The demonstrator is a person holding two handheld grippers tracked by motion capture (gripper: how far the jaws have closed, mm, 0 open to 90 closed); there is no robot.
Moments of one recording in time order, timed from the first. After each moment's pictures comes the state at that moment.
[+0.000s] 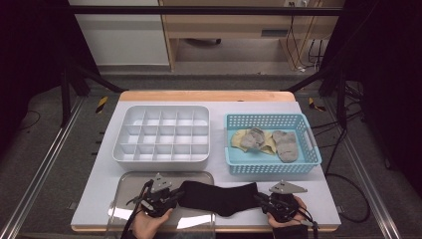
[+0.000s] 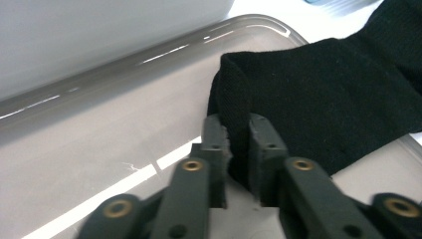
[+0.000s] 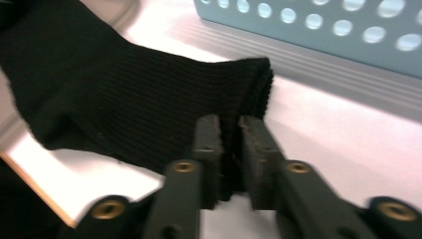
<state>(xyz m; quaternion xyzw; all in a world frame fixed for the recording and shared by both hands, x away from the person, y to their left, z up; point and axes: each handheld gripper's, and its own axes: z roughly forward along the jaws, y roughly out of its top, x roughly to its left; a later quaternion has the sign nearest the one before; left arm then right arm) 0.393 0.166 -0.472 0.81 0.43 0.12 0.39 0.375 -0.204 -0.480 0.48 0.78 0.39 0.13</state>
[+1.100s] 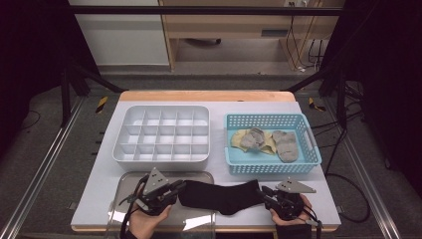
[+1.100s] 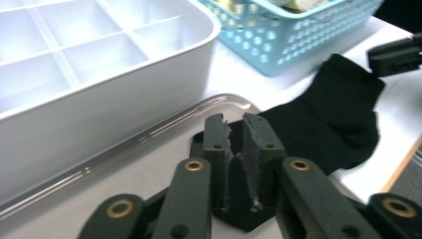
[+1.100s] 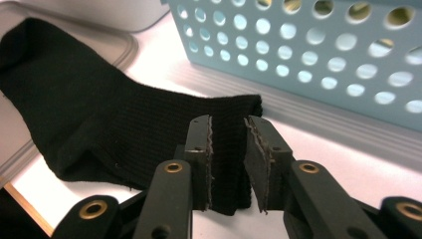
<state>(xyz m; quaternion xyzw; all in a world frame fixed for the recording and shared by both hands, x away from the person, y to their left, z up) 0.381 0.149 -0.421 0.80 0.37 0.16 0.44 0.375 -0.213 -0.467 0.47 0.76 0.43 0.17</state>
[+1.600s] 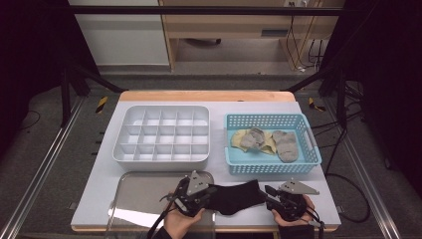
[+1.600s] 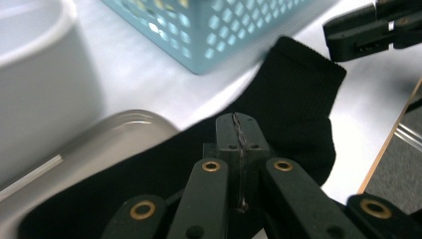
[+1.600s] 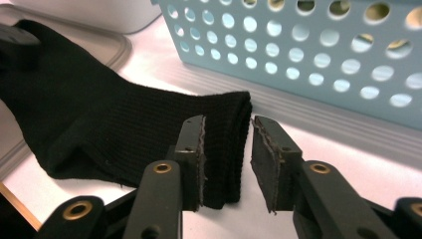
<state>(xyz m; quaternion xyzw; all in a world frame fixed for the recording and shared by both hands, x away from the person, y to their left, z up) 0.388 0.069 -0.451 0.84 0.34 0.12 0.42 0.374 -0.219 -0.471 0.47 0.75 0.43 0.18</state>
